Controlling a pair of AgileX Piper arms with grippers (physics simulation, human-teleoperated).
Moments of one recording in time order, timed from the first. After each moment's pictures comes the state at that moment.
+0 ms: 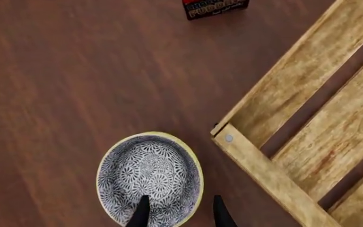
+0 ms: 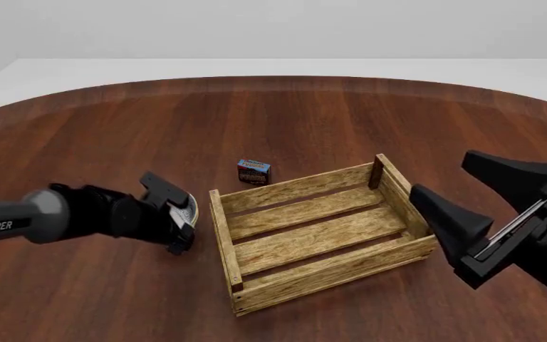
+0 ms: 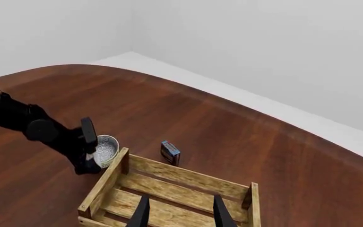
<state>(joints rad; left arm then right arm) -0.27 1.72 -0.86 0.24 0.27 0.54 0.57 -0.58 0.15 -0.12</state>
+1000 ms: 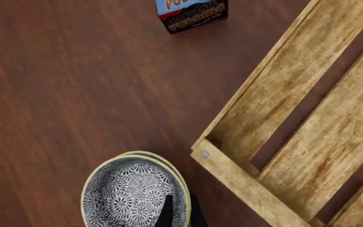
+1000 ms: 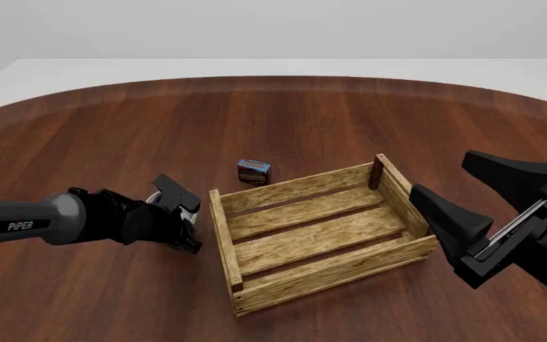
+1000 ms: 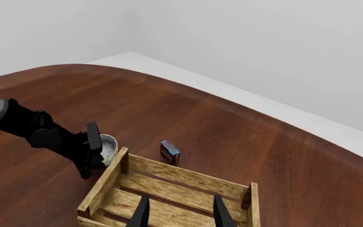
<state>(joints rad) -0.32 1.77 -0.86 0.15 0.20 0.54 0.57 -0.58 0.15 -0.13</state>
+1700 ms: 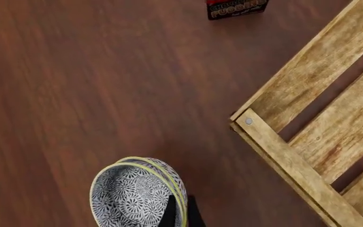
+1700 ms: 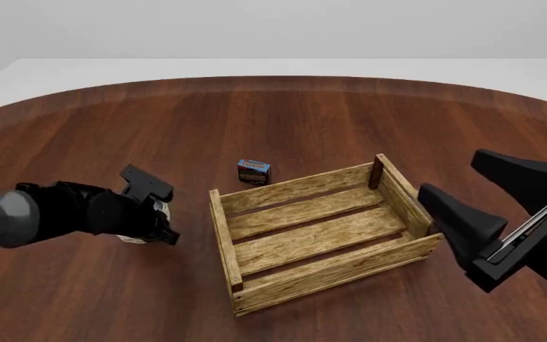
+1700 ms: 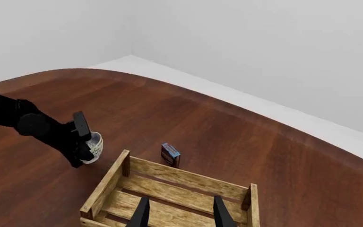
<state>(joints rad) -0.23 1.62 -0.84 0.28 0.28 0.54 0.54 -0.60 0.18 -0.12</state>
